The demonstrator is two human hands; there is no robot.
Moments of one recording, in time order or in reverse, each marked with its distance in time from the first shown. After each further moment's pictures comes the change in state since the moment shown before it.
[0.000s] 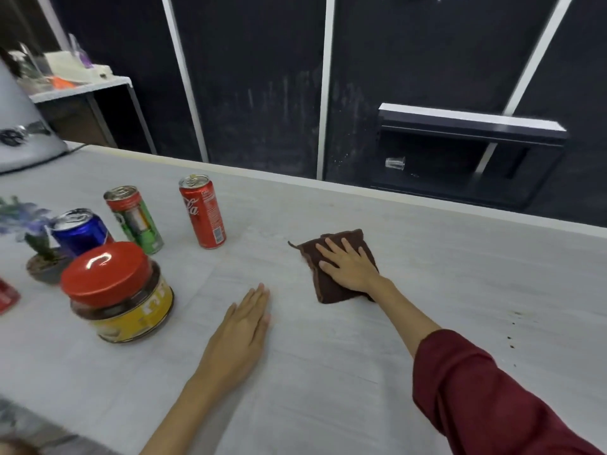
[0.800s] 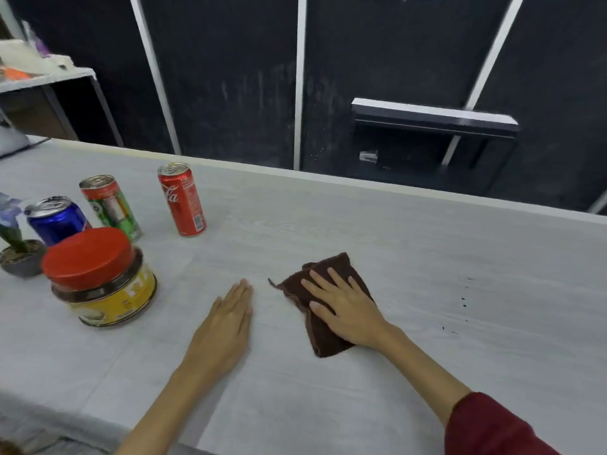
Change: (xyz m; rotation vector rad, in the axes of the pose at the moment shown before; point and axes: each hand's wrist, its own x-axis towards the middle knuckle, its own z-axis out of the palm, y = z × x) left_hand -0.023 -0.005 0.010 0.152 -0.007 0.020; right_hand -0.132 -0.025 0.039 -0.046 0.081 -0.102
